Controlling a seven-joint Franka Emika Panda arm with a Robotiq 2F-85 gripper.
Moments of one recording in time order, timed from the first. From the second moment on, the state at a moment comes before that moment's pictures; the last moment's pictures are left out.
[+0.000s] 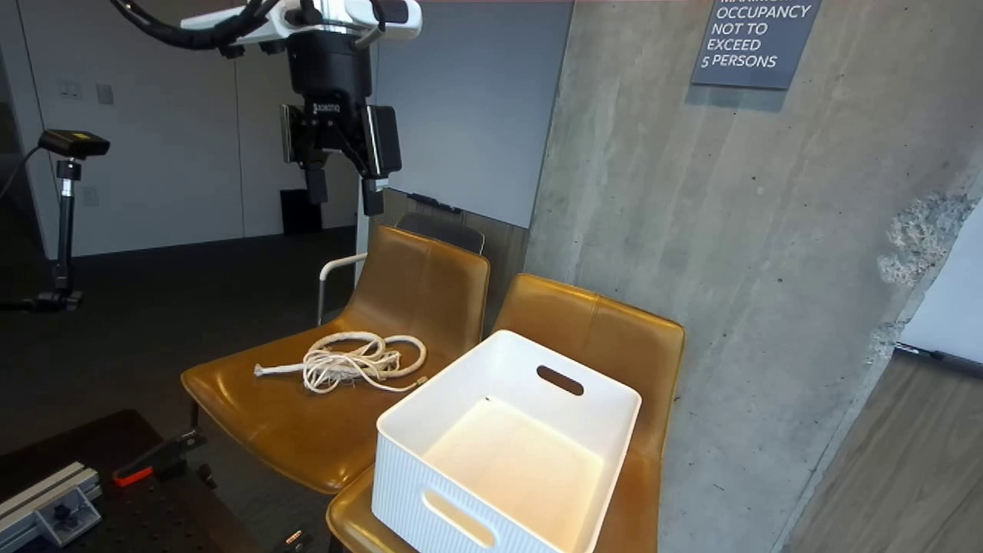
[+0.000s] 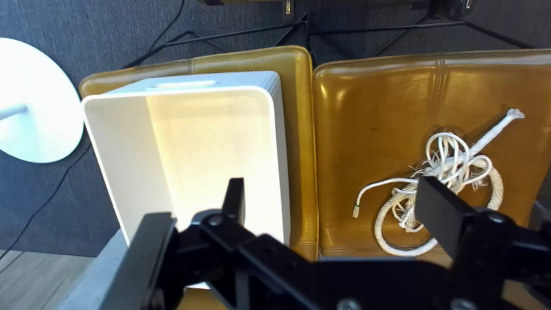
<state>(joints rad) -0.05 -0.46 -0.07 -2.28 -0.13 1.93 -0.11</state>
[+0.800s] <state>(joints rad) 0.12 -0.11 0.30 -2.13 -0.31 2.23 0.29</state>
